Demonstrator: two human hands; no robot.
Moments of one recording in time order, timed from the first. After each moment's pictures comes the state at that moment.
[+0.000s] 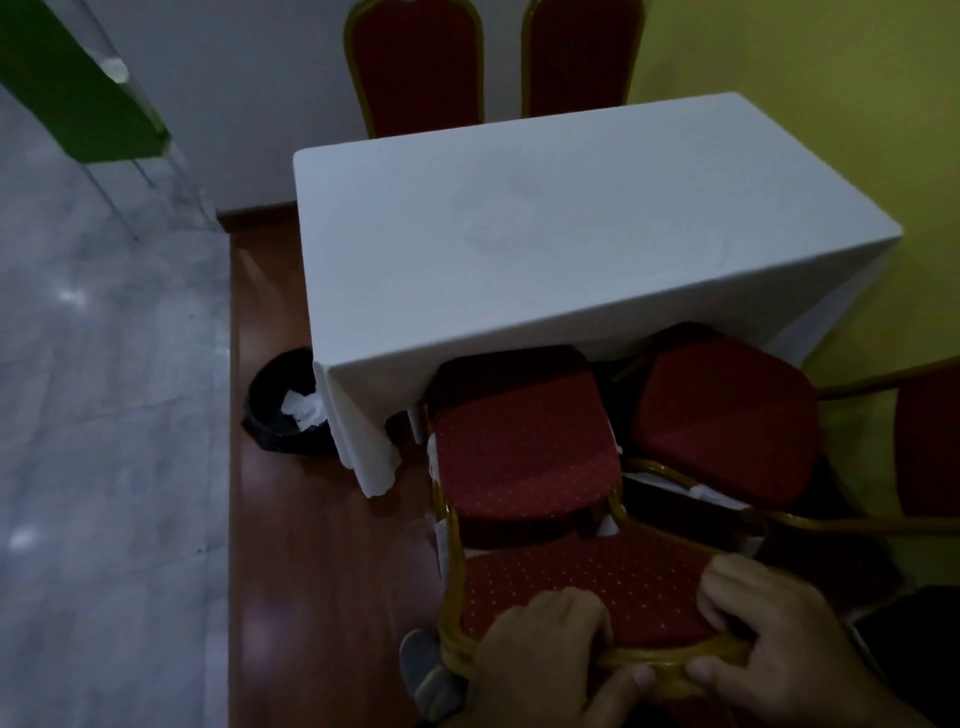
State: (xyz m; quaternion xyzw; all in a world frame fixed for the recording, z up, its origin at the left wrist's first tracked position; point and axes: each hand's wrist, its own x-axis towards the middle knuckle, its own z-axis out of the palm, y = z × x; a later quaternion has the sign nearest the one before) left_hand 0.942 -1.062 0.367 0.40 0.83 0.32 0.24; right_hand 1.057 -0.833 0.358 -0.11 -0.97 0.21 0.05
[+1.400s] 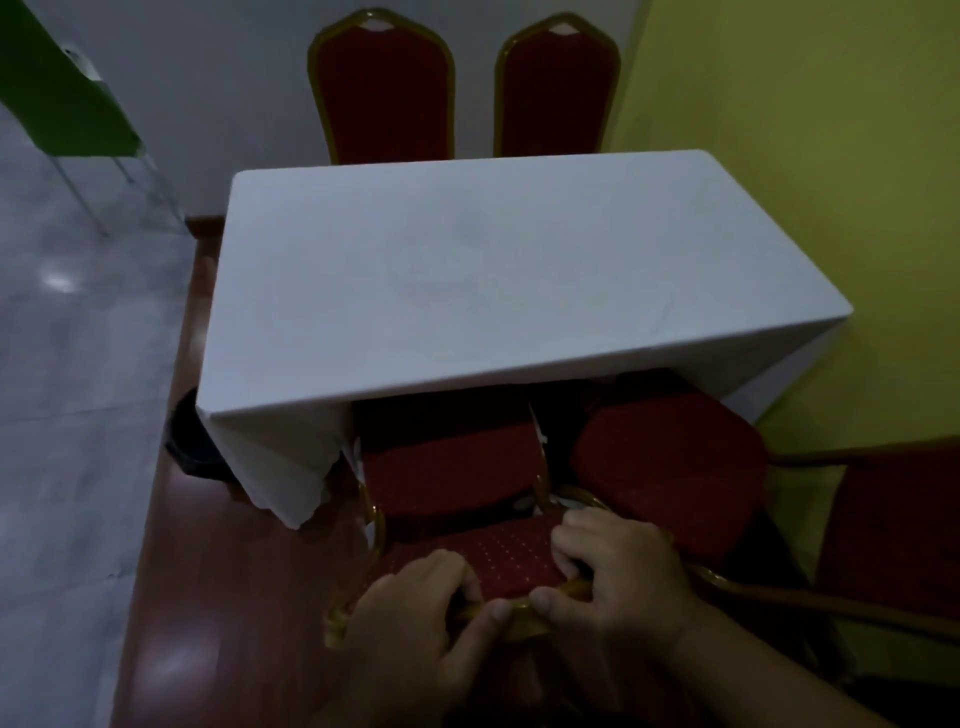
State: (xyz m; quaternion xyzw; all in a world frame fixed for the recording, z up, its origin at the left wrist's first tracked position) left_hand 0.880 -0.946 0.352 0.33 0.88 0.32 0.13; right_hand 0.952 -0.713 0.347 -0.02 -0.98 0.21 0.02
